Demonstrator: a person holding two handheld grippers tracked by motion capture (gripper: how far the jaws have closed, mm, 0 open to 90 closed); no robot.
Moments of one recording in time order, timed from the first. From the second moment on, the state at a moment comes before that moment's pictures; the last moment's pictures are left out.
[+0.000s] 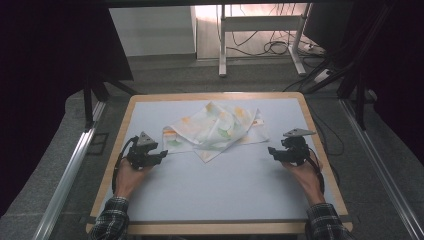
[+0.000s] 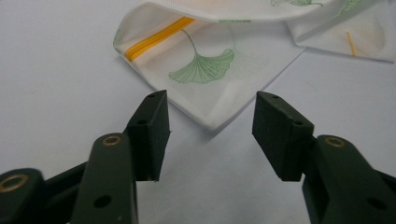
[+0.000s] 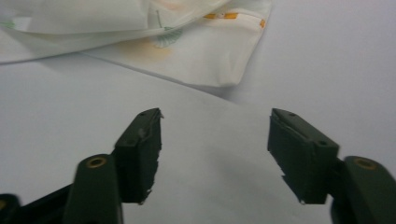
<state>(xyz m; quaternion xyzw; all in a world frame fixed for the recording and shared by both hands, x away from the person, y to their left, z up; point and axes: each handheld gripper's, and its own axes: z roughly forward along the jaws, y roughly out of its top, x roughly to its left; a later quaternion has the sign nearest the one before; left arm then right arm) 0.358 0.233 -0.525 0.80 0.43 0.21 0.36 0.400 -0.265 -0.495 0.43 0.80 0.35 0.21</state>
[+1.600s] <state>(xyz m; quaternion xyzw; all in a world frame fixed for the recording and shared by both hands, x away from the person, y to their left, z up) 0.384 0.220 -0.537 0.83 0.43 0.14 0.33 0.459 -0.237 -0.512 0.42 0.84 0.30 0.18</state>
